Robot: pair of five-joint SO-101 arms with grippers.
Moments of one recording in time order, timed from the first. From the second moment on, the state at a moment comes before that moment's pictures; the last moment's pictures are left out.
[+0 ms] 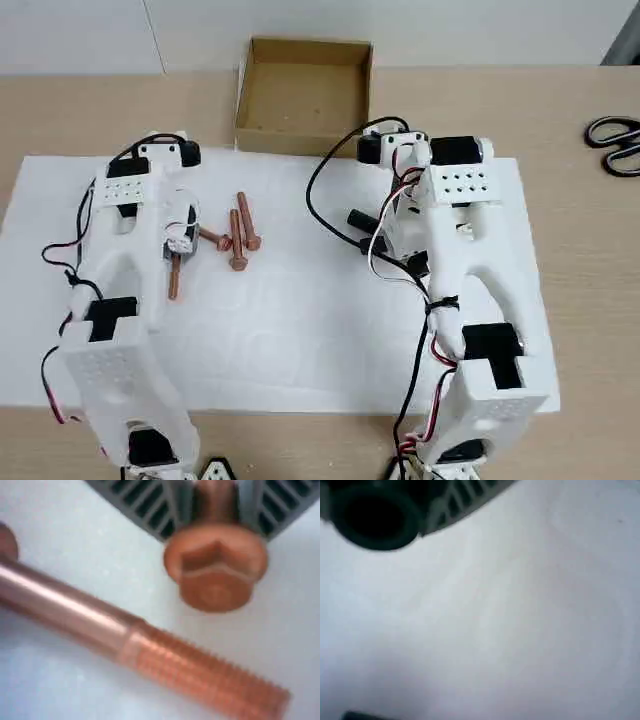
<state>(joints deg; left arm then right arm) -11.3 28.9 -5.2 81.0 -2.3 -8.2 11.8 -8.0 94.9 14.7</state>
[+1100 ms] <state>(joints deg) -5.5 -24.6 -5.1 98.1 8.9 -15.8 -28.7 -5.9 97.5 14.7</state>
